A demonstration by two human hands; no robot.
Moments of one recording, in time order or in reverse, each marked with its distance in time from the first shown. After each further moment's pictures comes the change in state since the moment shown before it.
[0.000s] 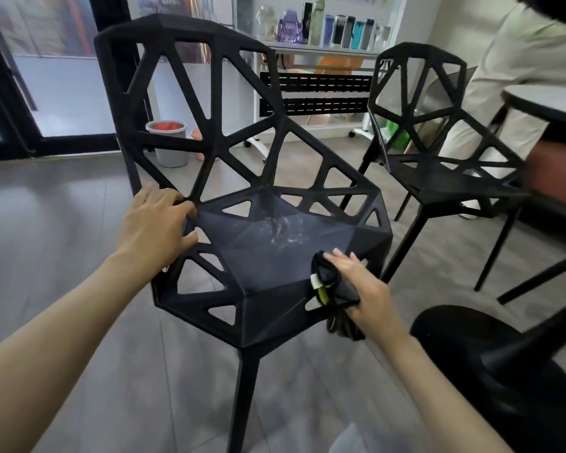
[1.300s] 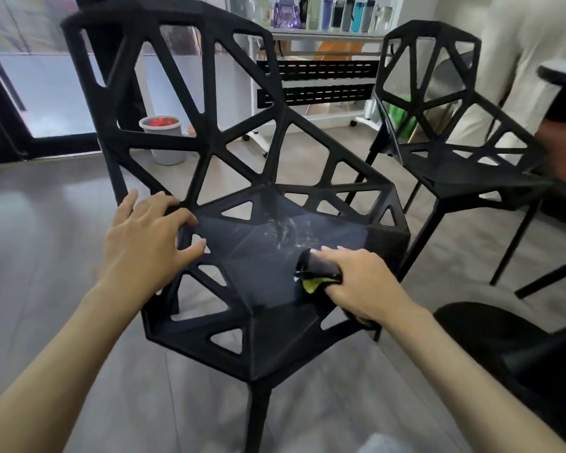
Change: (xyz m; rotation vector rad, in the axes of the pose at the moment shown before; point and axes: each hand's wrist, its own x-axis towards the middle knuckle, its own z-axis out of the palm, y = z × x) left_hand -0.004 0.006 -0.004 -0.120 0.021 -0.041; right_hand 0.073 -0.059 -0.011 -0.234 -0.370 0.343
